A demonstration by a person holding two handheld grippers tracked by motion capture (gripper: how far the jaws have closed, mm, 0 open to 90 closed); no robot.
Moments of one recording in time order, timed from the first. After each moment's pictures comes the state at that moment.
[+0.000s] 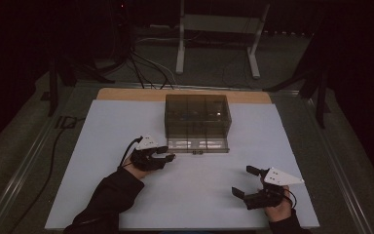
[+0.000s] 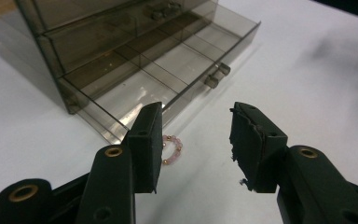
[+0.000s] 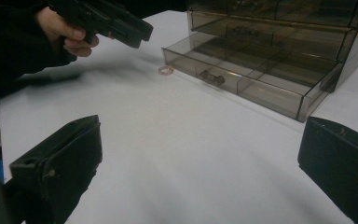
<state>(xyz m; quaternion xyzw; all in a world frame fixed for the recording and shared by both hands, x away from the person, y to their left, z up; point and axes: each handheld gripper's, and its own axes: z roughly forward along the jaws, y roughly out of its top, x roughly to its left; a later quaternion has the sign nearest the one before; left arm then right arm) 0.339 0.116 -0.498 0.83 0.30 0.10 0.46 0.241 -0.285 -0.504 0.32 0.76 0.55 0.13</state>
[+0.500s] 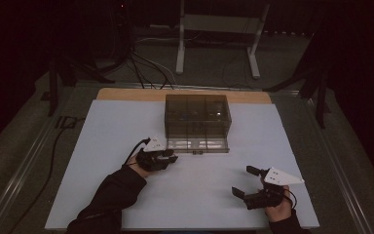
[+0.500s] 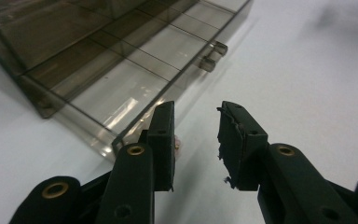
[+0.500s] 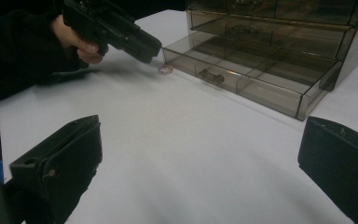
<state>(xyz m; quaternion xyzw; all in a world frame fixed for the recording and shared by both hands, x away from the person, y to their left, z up) 0.349 0.103 -0.516 0.85 0.26 0.09 0.44 0.241 -0.285 -0.504 0.32 0.76 0.55 0.13</state>
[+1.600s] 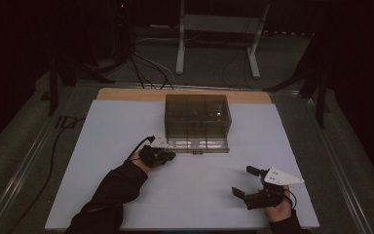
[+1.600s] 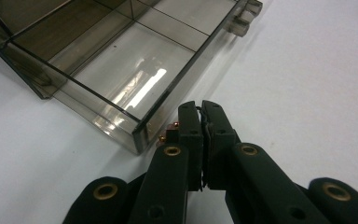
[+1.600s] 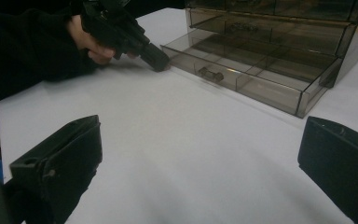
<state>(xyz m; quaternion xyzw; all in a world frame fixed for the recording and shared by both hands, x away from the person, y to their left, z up) 0.368 0.099 -0.526 0.88 0.26 0.08 0.39 0.241 -0.286 -0.505 0.32 0.76 0.55 0.13</state>
